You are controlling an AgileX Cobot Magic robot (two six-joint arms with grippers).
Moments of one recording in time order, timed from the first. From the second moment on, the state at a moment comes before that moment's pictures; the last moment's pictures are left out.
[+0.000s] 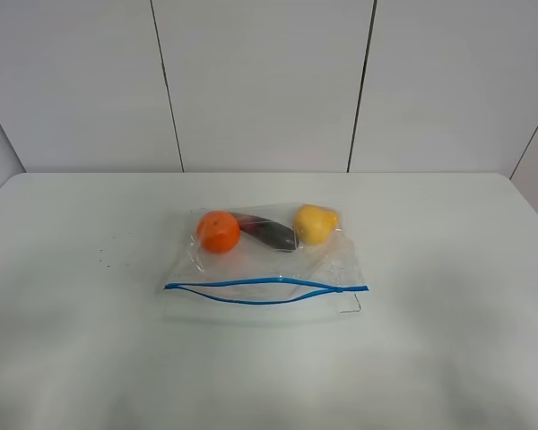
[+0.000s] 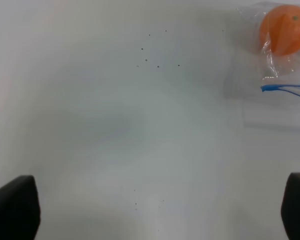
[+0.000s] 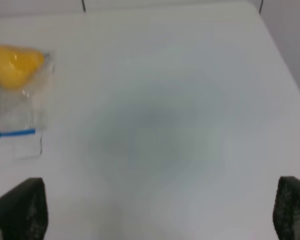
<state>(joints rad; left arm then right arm) 0.03 -0.01 -0.49 0.05 1.05 -0.02 -0.03 0.06 -0.51 0.01 1.04 0.02</state>
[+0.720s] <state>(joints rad) 0.03 -0.01 -0.49 0.05 1.05 -0.02 -0.03 0.96 -0.68 0.56 0.74 -0.28</state>
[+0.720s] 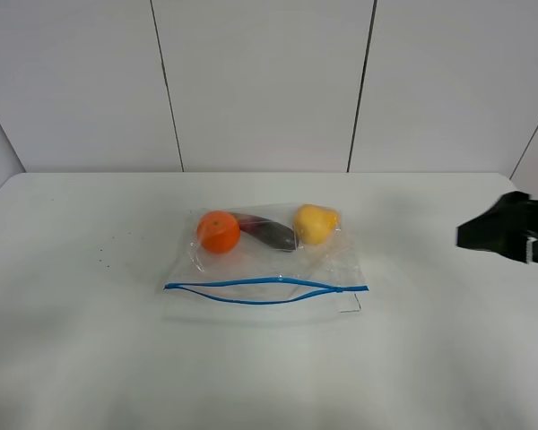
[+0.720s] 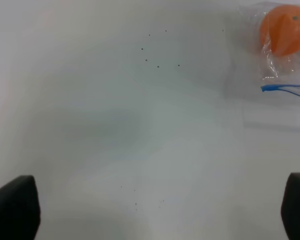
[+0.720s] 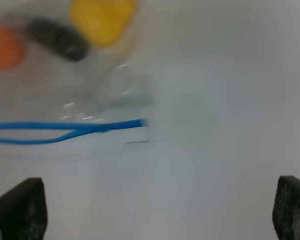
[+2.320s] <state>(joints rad) 0.03 -0.01 -0.49 0.05 1.05 -0.02 -0.04 2.22 -1.18 1.22 1.20 -1.19</state>
